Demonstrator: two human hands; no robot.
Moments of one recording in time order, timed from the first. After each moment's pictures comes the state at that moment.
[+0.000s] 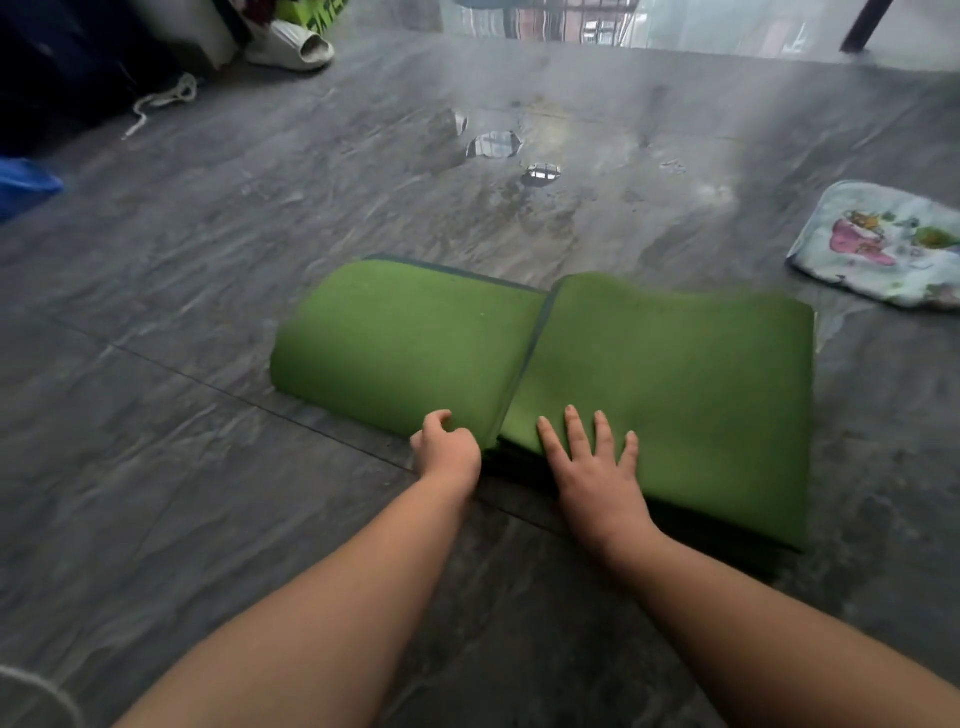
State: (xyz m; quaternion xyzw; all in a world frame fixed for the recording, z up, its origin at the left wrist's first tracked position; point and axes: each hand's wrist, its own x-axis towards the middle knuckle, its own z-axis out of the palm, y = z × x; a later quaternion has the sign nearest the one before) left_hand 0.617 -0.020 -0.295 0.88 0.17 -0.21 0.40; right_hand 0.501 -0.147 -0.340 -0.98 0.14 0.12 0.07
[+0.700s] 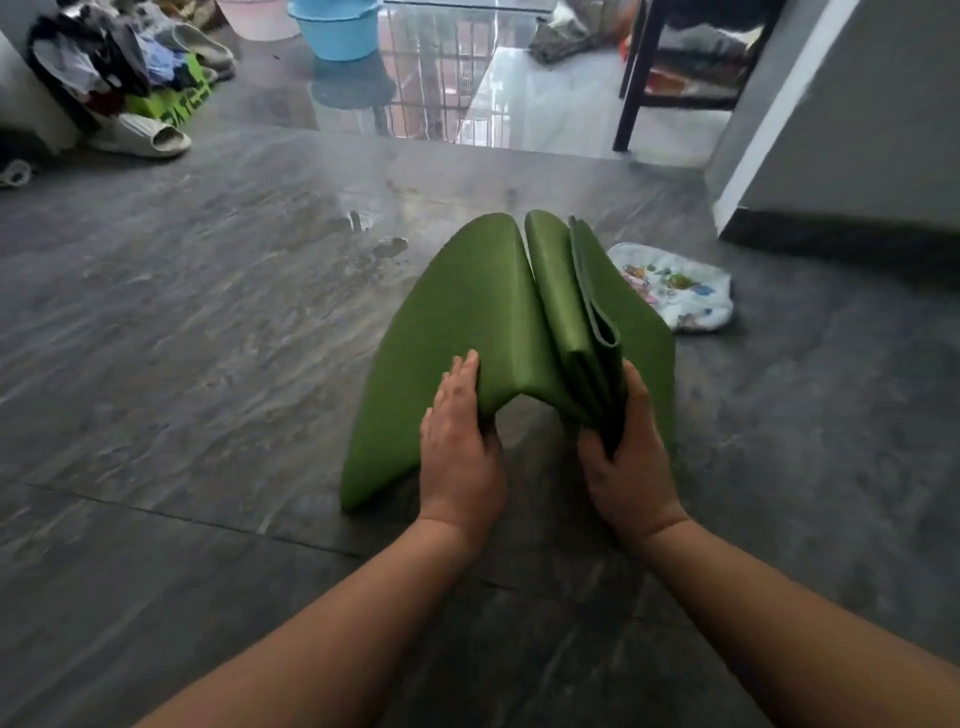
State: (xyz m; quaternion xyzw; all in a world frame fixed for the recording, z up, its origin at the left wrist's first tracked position) left_hand 0.493 -0.156 -0.204 0.82 -0.30 -0.04 0.48; right_hand 0.378 -0.284 -0.207 -0.81 0.26 -0.32 0.42
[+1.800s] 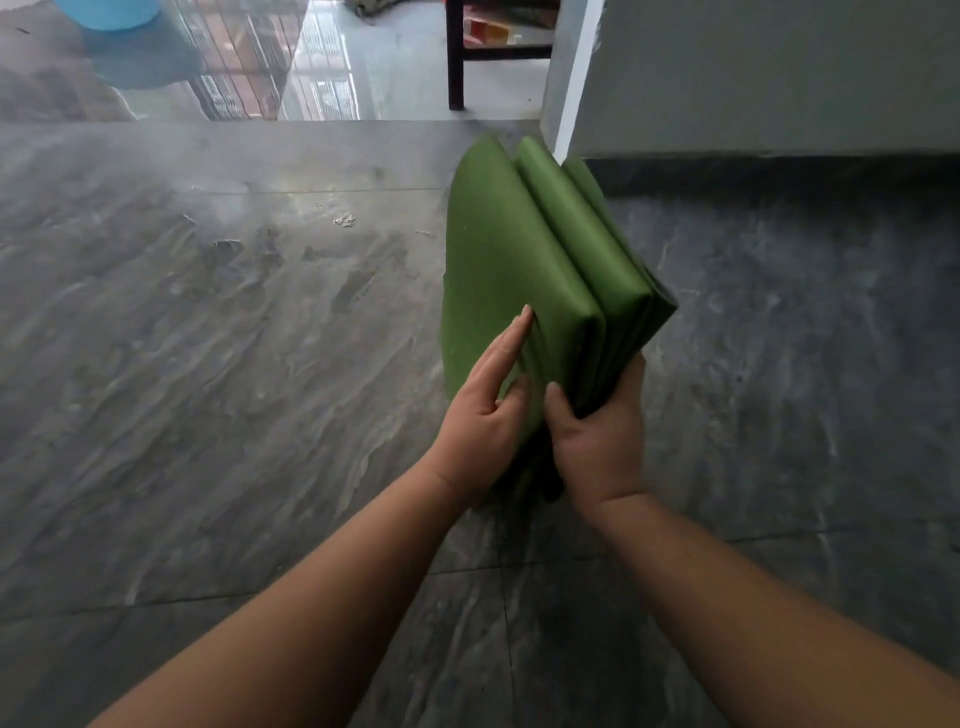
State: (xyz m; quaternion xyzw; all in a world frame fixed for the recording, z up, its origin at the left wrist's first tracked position) left_hand 0.406 -0.273 -0.155 0.63 -0.44 -0.31 0.56; right_hand 0.296 -0.332 -0.169 -0.66 0.47 -0.43 0.41
